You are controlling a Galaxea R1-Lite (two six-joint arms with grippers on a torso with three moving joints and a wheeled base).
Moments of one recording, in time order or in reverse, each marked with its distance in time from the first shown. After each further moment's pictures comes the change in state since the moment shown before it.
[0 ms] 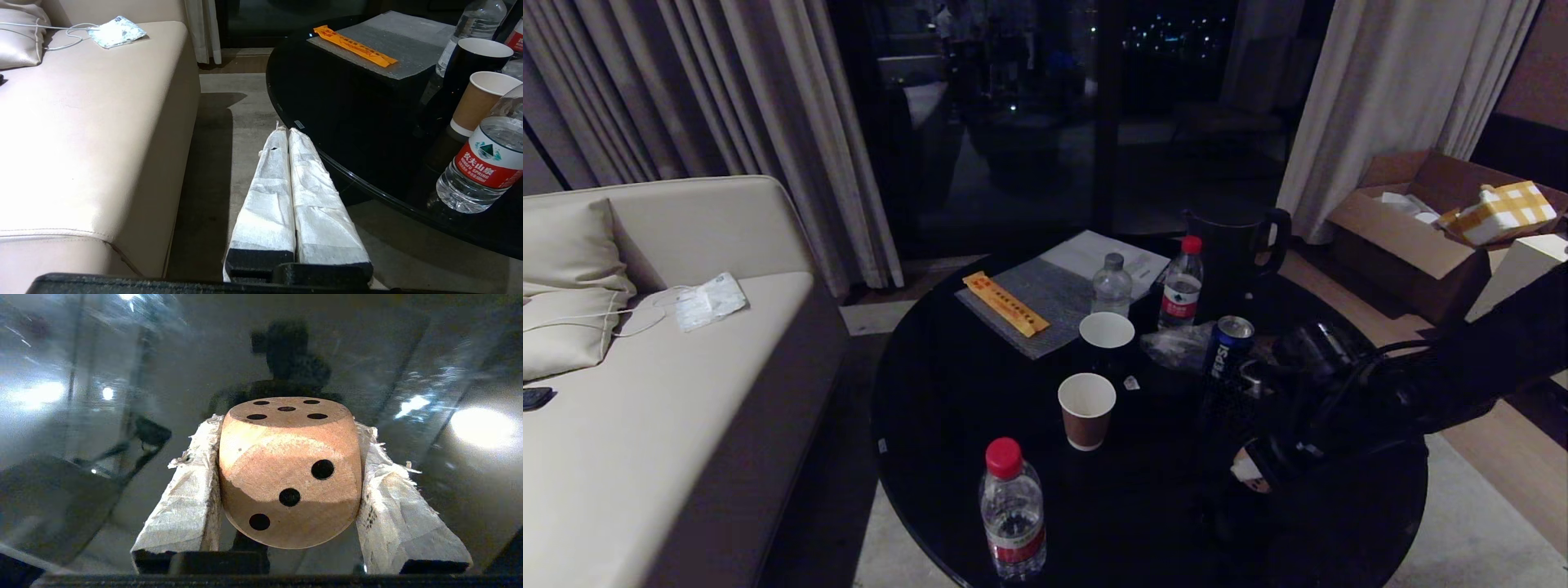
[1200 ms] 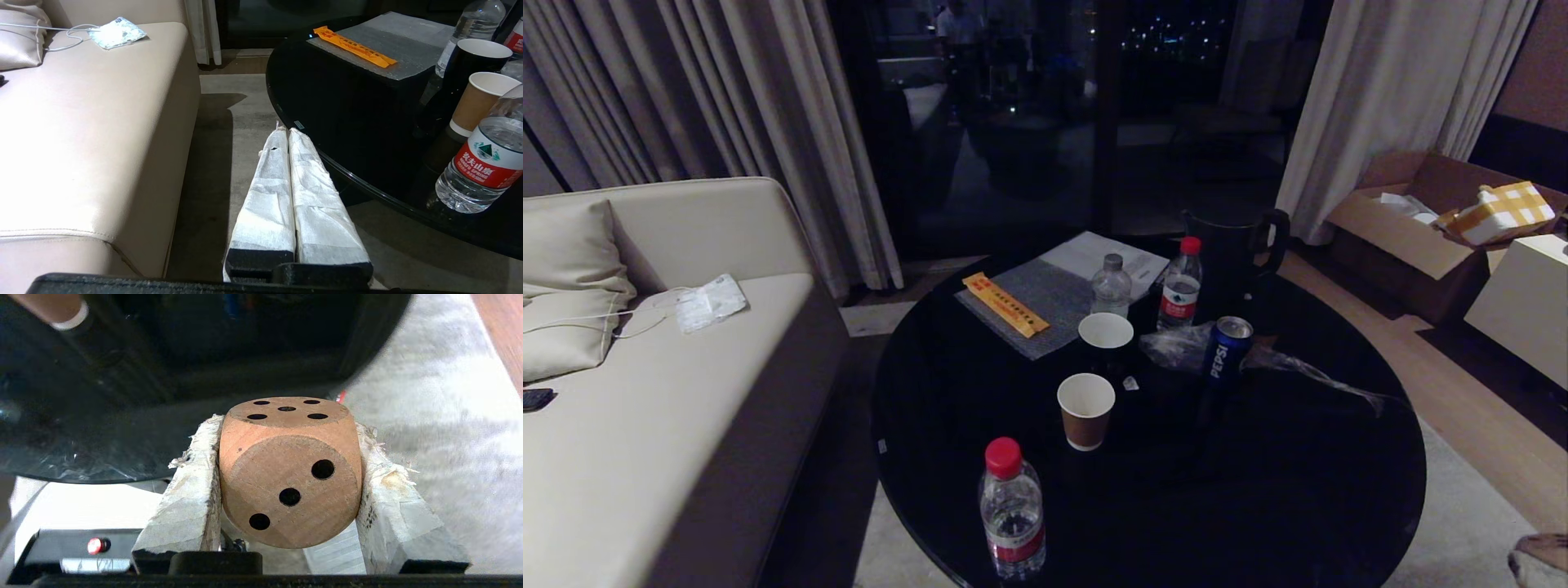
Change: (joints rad) left arm 0.000 0.000 0.000 0.000 0.001 0.000; right arm -0.148 -1.397 0.694 0.080 -0.172 0.278
